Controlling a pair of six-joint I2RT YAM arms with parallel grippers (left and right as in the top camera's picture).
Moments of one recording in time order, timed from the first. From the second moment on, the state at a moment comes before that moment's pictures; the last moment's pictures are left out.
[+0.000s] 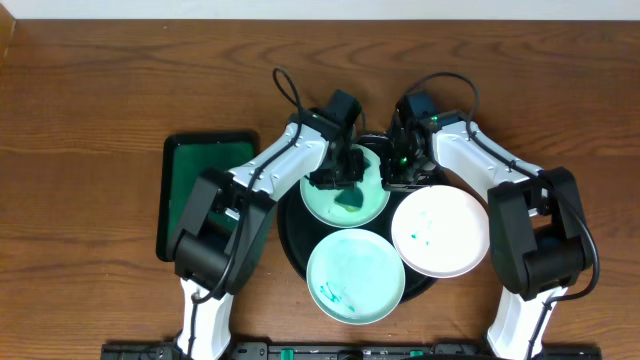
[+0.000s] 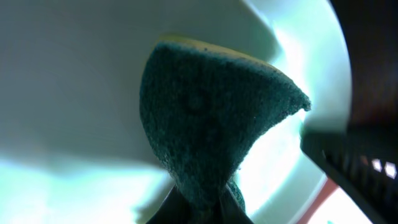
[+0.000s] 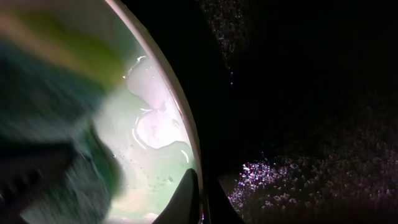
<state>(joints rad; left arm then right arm) -0.54 2.08 1.46 -0.79 0.35 -0.50 0.33 2.01 1.32 -0.80 -0.31 0.28</state>
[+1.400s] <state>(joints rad) -0.56 2.07 1.46 -0.93 -0.26 -0.58 0.33 2.01 1.32 -0.79 -0.34 0.27</state>
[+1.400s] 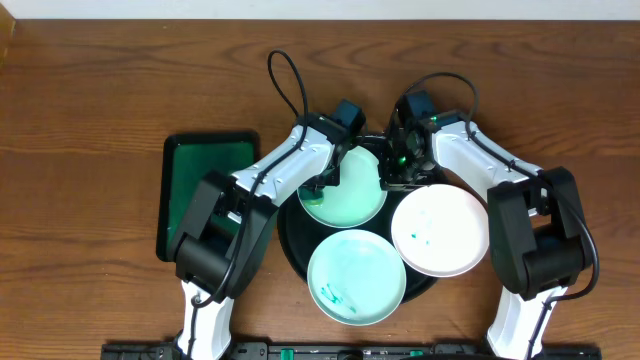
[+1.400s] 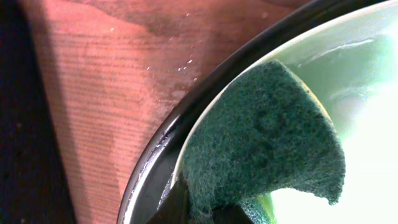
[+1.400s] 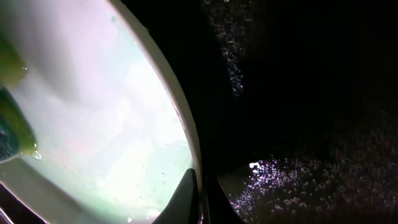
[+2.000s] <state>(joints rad) -0.60 2.07 1.46 -0.80 -0.21 -0.43 0.33 2.01 1.32 -0.82 -0.32 0.28</state>
